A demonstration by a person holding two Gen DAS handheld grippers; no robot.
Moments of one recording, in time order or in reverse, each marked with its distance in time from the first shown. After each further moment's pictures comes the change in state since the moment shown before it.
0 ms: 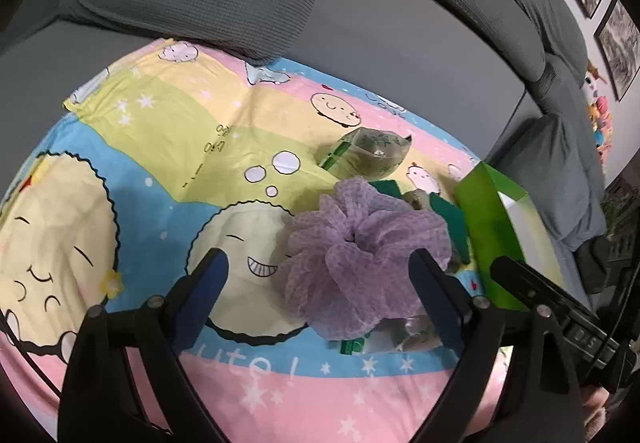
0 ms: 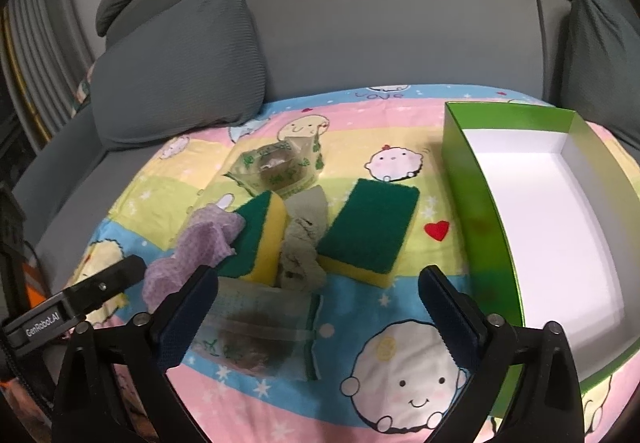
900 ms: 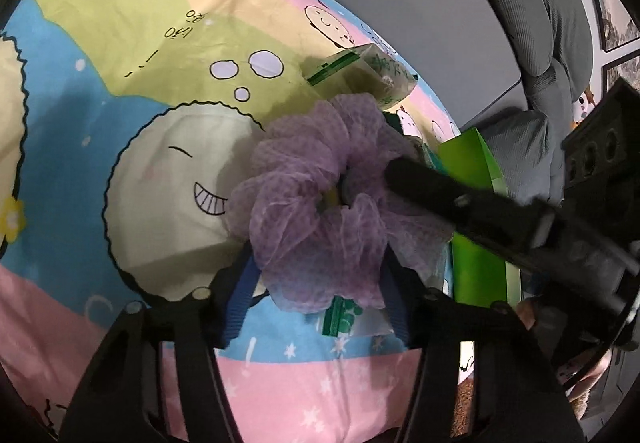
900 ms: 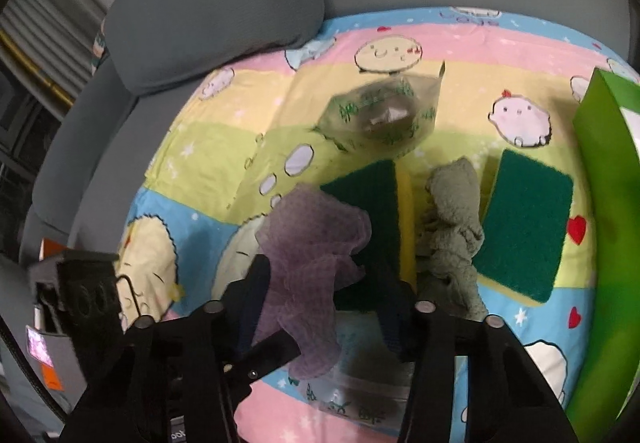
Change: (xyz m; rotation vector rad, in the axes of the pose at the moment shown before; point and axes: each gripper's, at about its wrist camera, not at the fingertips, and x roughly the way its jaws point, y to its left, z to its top) left arm 0.052 0.015 -0.012 -0.170 0.293 -0.217; right arm 0.083 0.056 0.031 0.015 0.347 0.182
